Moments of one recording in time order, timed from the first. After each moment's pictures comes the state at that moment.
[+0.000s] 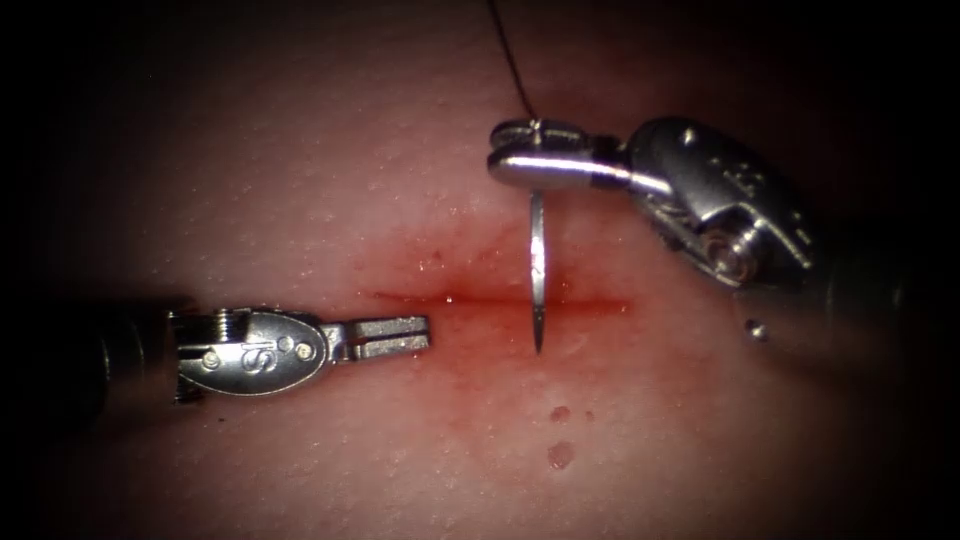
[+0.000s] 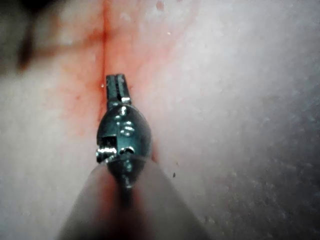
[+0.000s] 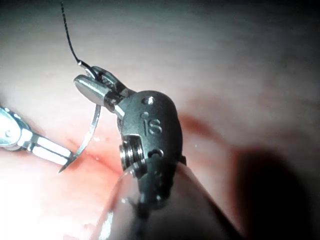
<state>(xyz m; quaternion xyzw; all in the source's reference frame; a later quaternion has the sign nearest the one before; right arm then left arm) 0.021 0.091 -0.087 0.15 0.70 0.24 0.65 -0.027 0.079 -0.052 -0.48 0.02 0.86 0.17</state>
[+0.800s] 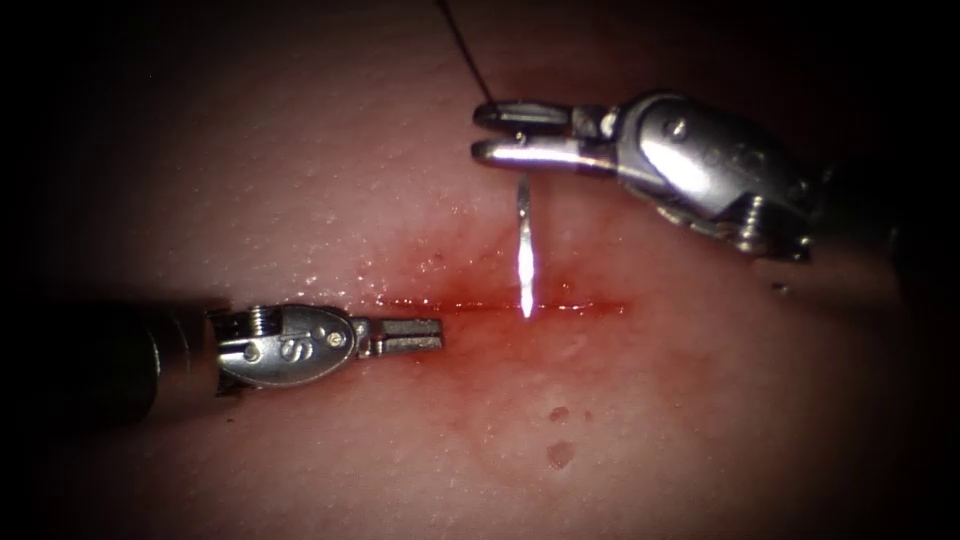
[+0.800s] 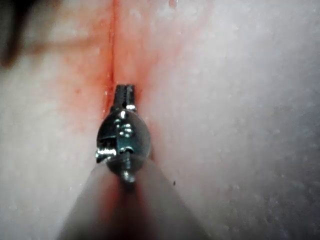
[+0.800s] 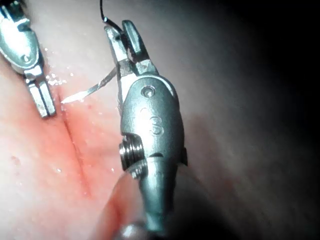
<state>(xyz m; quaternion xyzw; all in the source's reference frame) 0.023 0.092 -0.089 -0.01 0.75 0.04 0.66 -0.027 0.076 -0.047 -0.44 -0.05 0.88 0.17</state>
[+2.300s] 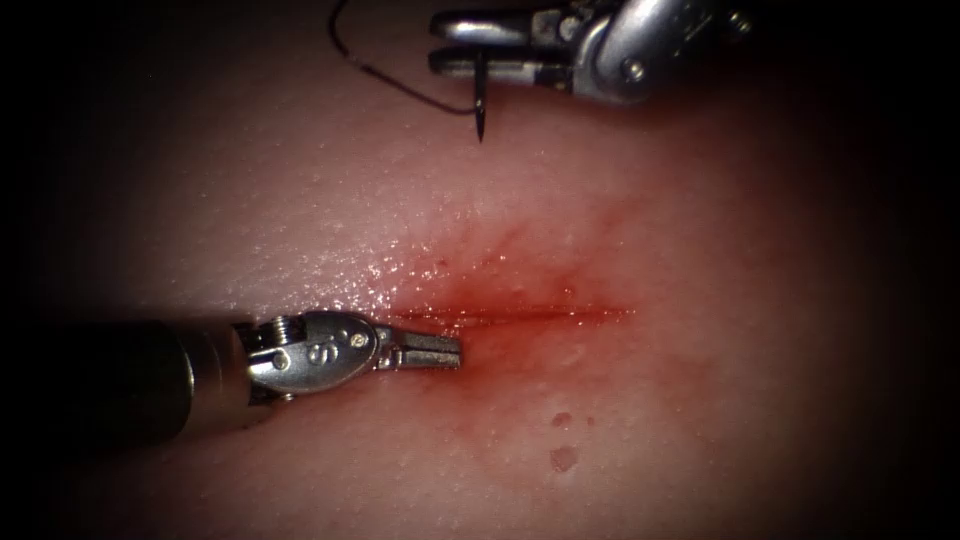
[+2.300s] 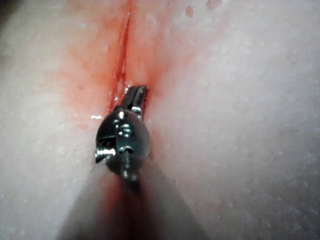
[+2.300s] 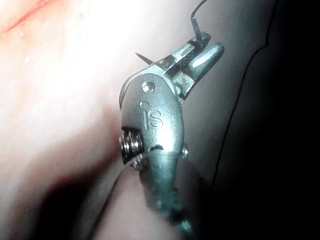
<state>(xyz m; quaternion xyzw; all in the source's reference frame) 0.025 0.097 -0.088 -0.19 0.75 -0.17 0.61 -0.026 0.069 -0.044 -0.41 -0.13 0.89 0.18</state>
